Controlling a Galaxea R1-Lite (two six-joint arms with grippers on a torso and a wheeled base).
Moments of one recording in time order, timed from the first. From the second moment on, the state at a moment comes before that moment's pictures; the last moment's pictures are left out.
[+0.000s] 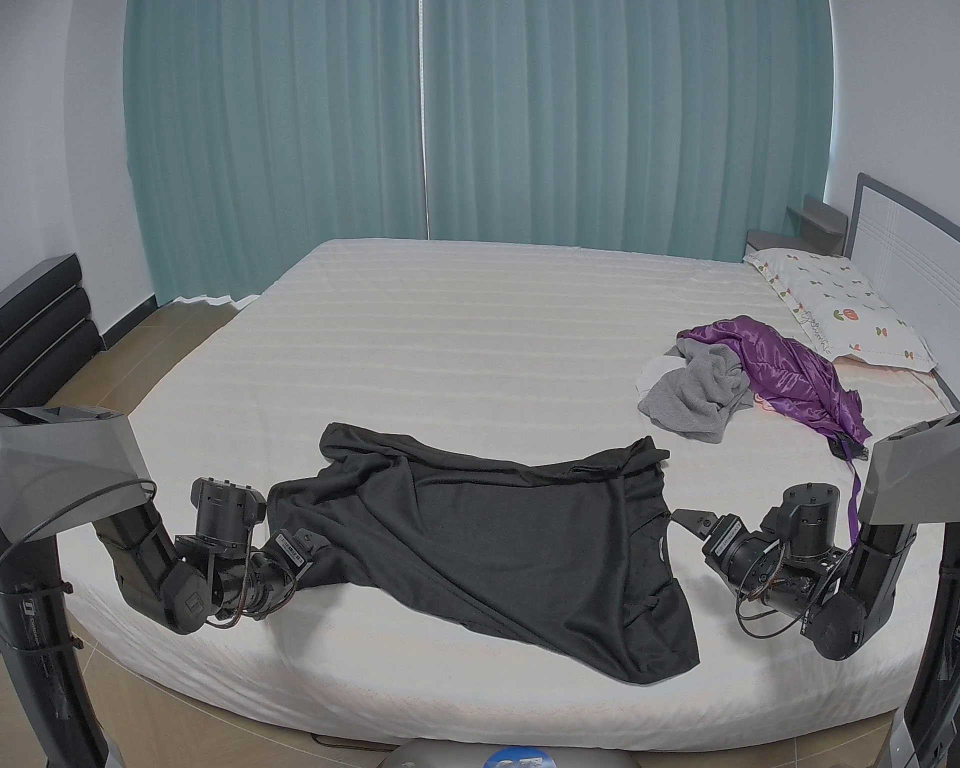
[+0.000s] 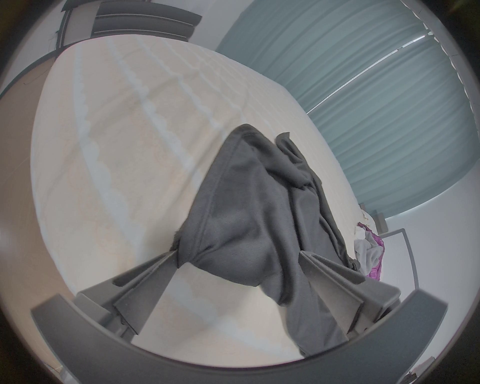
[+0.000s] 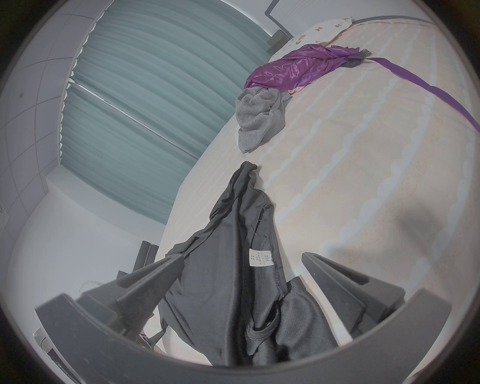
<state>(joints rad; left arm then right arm) -0.18 2.17 -0.57 -0.84 -0.01 -0.97 0.27 2.20 -0.34 -1.41 0.03 0.95</state>
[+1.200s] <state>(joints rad) -0.16 2.22 -0.55 -0.87 0.08 -0.93 0.28 2.21 -0.34 -1.41 0.04 0.95</state>
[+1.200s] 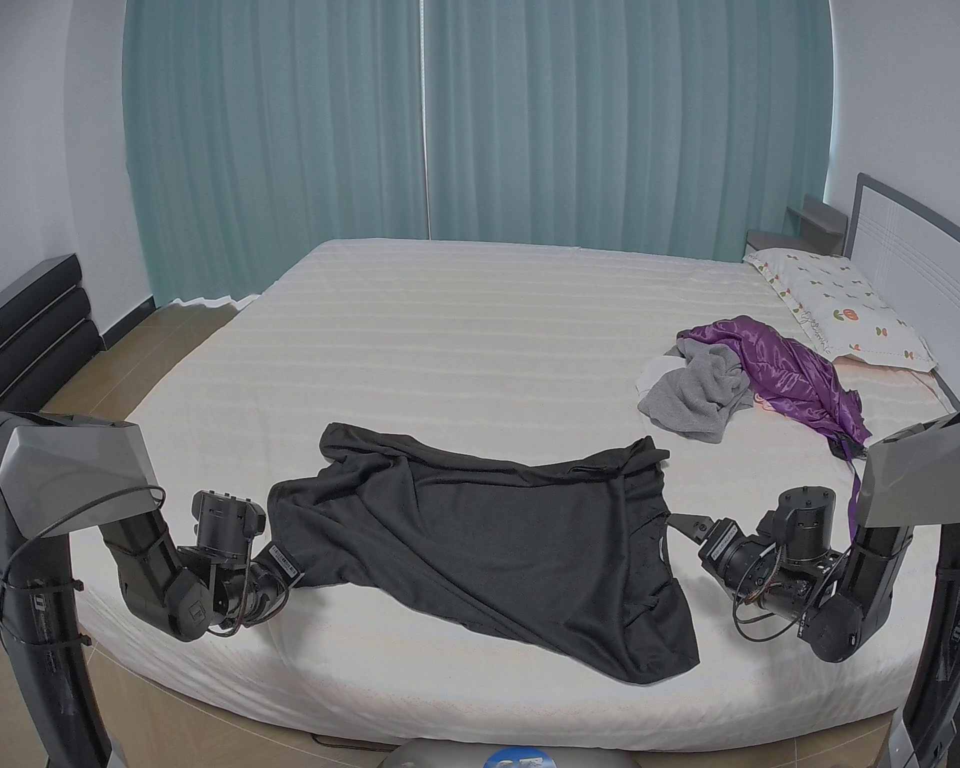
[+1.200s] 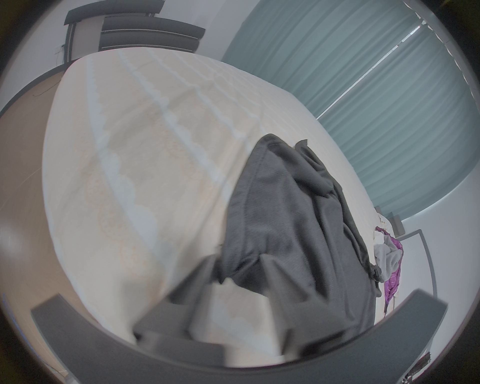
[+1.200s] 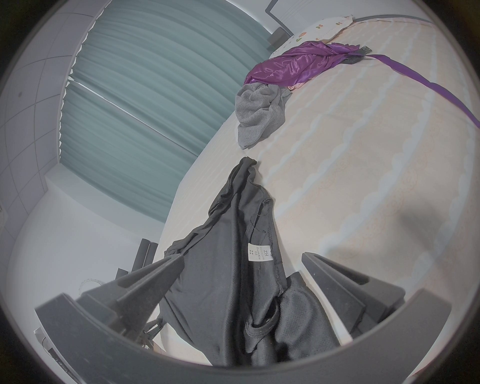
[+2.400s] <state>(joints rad) -0.04 1.92 -0.20 -0.87 0.00 -0.76 0.33 2.29 -0.16 -1.40 0.06 0.76</state>
